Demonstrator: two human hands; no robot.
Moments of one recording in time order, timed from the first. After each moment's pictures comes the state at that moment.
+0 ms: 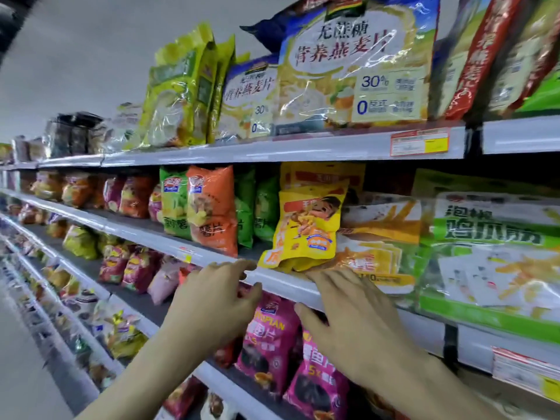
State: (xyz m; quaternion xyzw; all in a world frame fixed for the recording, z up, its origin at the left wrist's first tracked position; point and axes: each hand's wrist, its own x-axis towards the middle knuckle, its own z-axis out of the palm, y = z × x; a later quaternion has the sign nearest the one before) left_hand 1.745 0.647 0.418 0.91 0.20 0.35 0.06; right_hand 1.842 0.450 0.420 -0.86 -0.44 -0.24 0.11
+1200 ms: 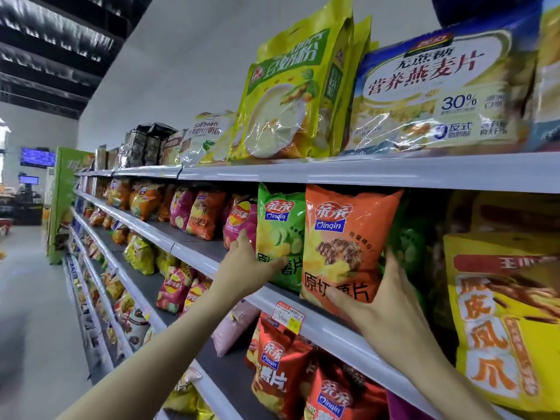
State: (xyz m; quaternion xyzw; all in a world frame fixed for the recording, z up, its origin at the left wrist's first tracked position) left_hand 1.842 1.030 0.454 0.84 0.30 0.37 0.26; right_hand 1.932 0.787 0.442 -0.78 -0.39 -0.16 0.47
